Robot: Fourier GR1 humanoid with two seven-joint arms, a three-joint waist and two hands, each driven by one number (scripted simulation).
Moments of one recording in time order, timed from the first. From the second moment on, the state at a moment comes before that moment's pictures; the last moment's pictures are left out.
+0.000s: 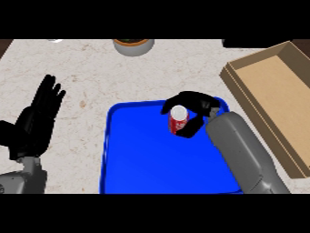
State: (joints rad) left arm -0.12 0.14 0.06 -1.66 0.14 0.12 0.23; right arm -0.67 -0.06 0.20 -0.93 0.70 0.58 -0.07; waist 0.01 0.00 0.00
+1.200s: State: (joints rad) left arm -0.09 0.14 0.07 -1.68 0.13 0.11 0.24; right arm -0.33 -0.01 0.70 -1.59 1.11 0.21 0.42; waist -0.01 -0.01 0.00
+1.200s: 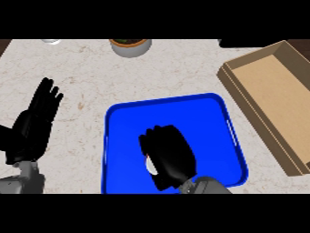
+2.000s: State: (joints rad) left arm -0.10 0.13 0.07 -1.67 0.12 0.11 0.22; right arm -0.38 -0.01 0.60 -2.11 1.19 0.25 0.82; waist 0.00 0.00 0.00
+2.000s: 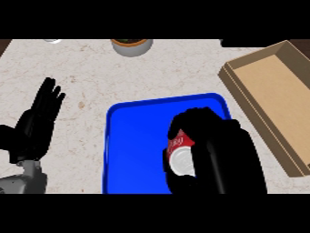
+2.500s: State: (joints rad) left arm -0.12 0.13 0.08 -1.67 0.12 0.11 0.24; right arm -0.45 -0.10 0.20 -2.10 1.03 0.34 0.73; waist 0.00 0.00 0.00
